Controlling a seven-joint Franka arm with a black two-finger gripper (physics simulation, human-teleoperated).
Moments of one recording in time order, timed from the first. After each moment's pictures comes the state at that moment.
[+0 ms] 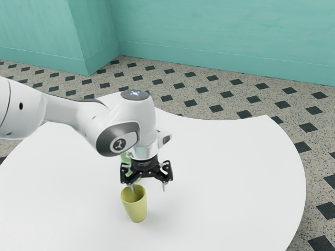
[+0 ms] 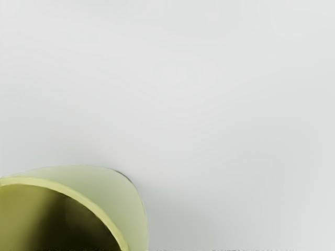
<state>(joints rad) 0.13 0.07 -0.47 -2.24 0.08 2.27 -0.93</state>
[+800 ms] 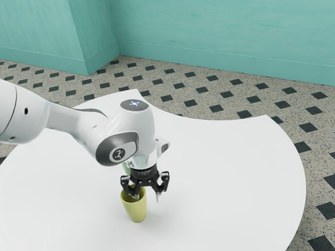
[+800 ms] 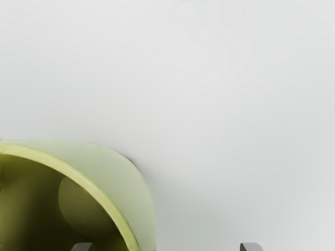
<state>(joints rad) 0.13 0.10 -0.47 -2.28 0.07 2.32 -0.99</state>
